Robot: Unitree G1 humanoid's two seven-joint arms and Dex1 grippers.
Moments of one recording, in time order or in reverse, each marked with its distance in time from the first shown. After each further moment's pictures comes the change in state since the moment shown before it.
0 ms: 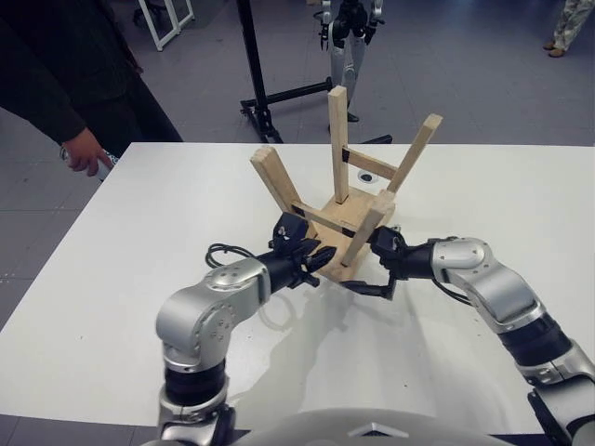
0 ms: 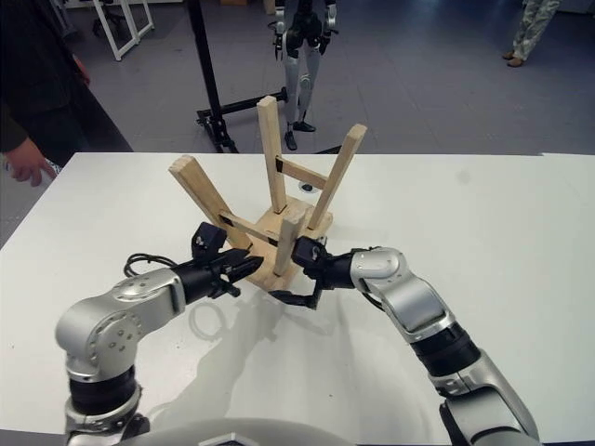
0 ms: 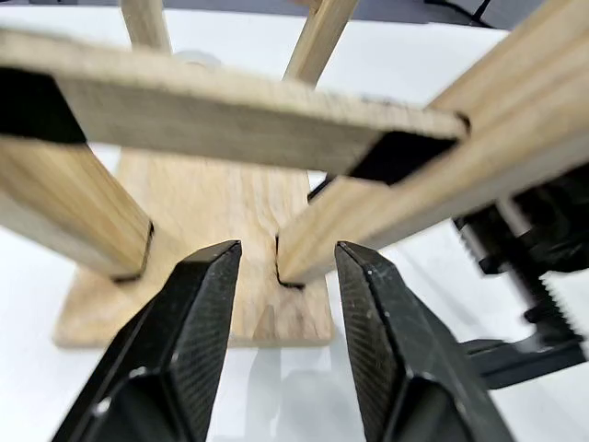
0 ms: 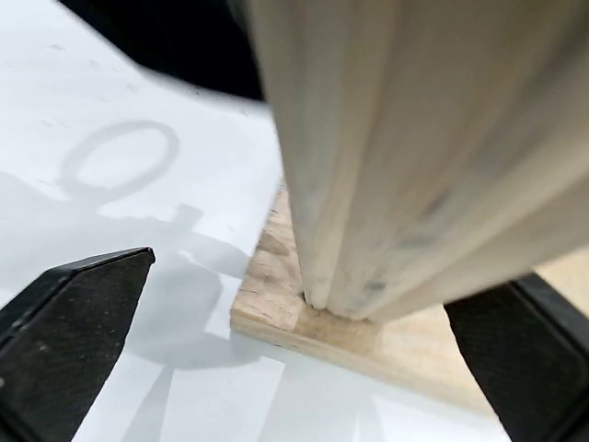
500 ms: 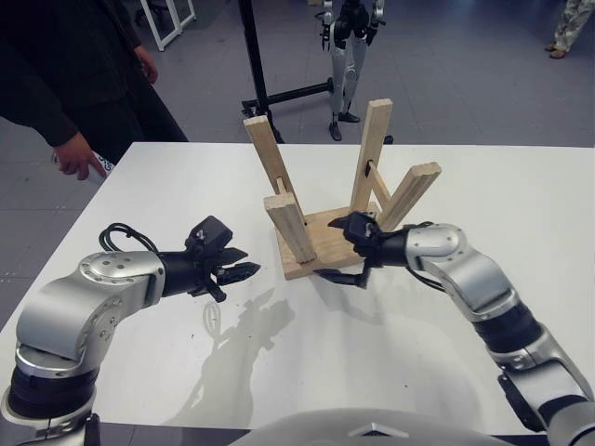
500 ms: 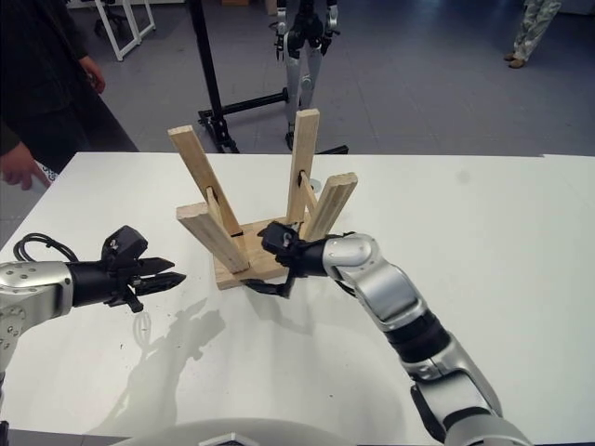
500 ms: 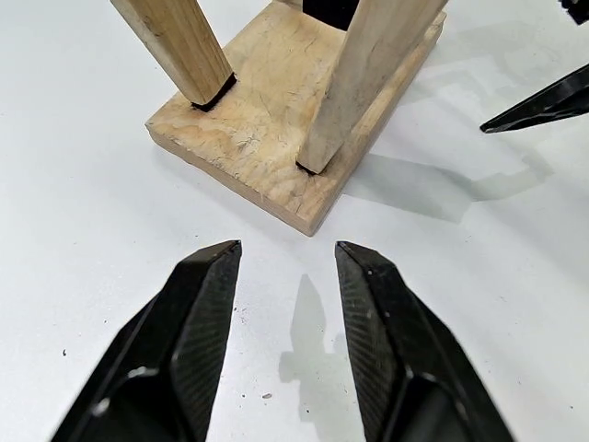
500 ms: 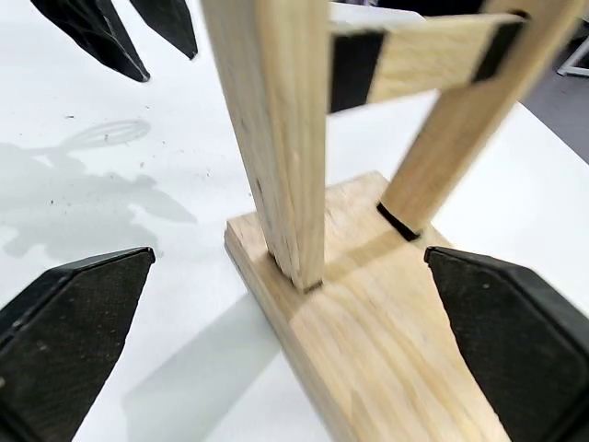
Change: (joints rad) left arm 0.075 0.613 0.134 0.034 -0.113 -0.113 -0.383; right arm -0.035 0.099 -0.020 -0.023 -0.041 0.091 -0.056
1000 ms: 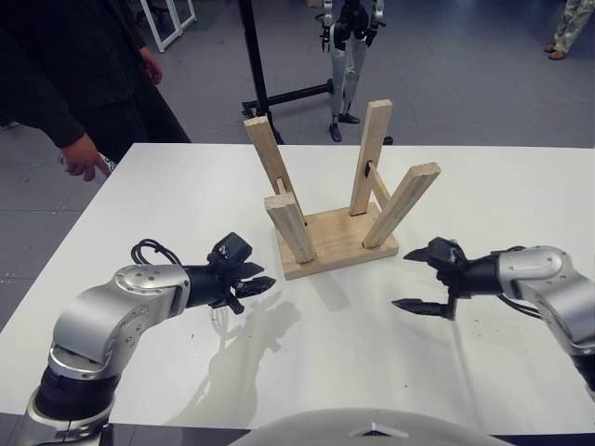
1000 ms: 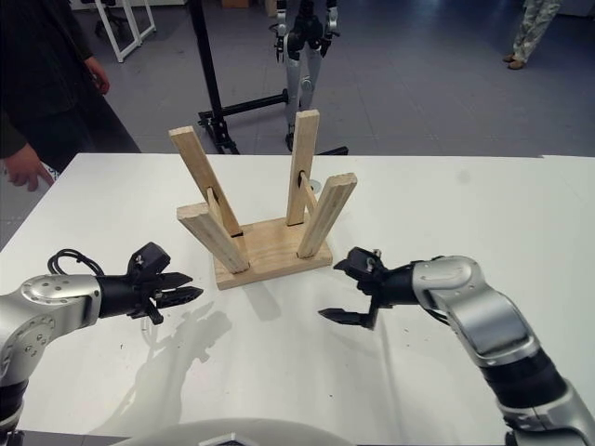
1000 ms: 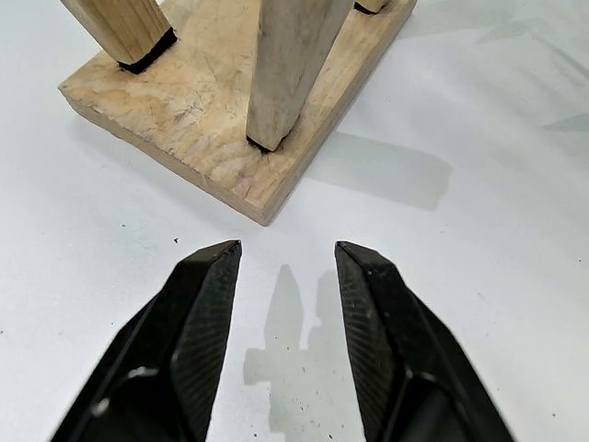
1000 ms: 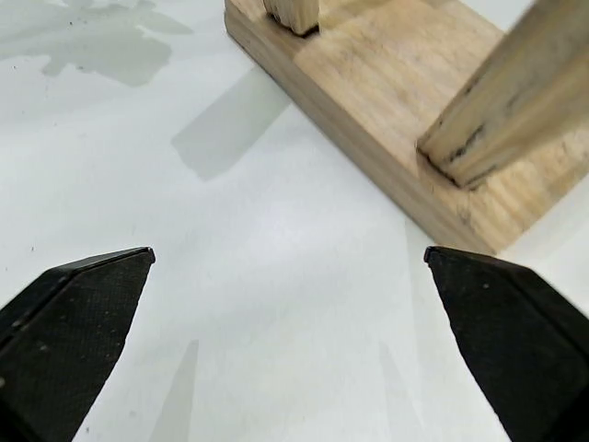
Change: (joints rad) left arm 0.040 -0.055 -0.107 0.026 0.001 -0.031 0.058; right arm 0.267 -0.413 -0.219 -0.084 0.110 0.057 0.215
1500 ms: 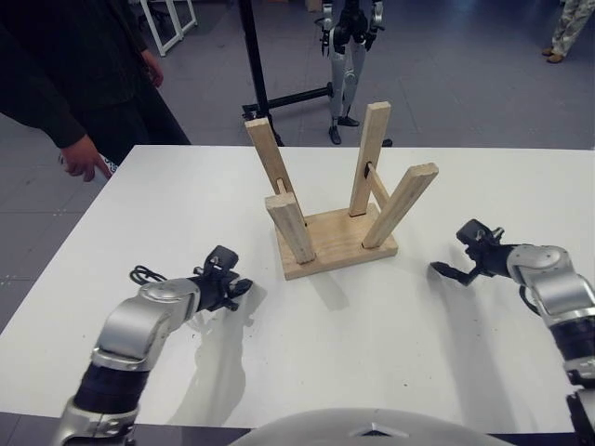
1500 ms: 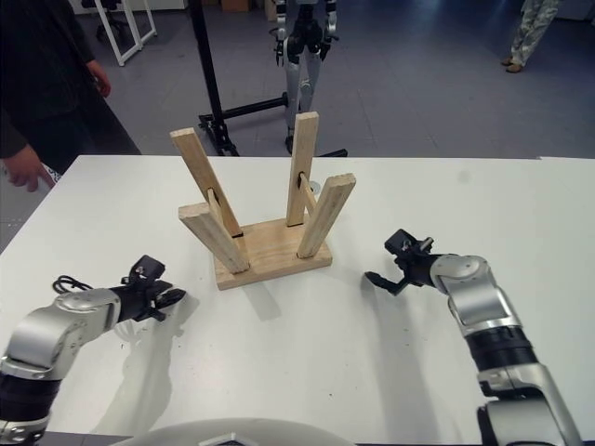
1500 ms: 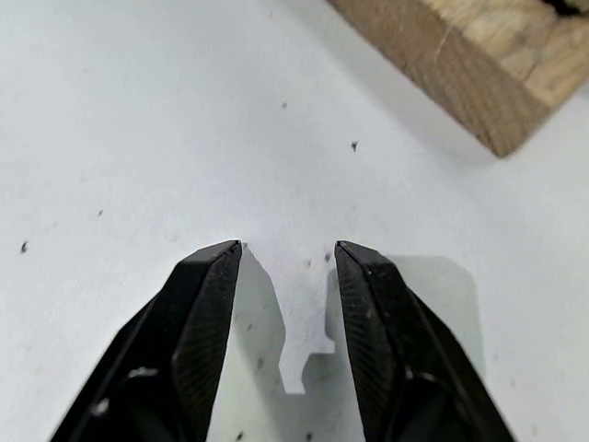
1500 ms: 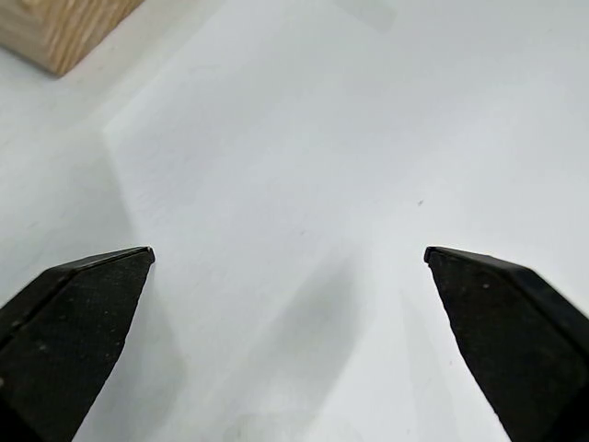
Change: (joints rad) left arm 0.013 -0.157 -0.123 0.299 0.246 -0.184 0.229; right arm -0.175 0.203 -0.017 0.648 -0.269 -0.256 -0.362
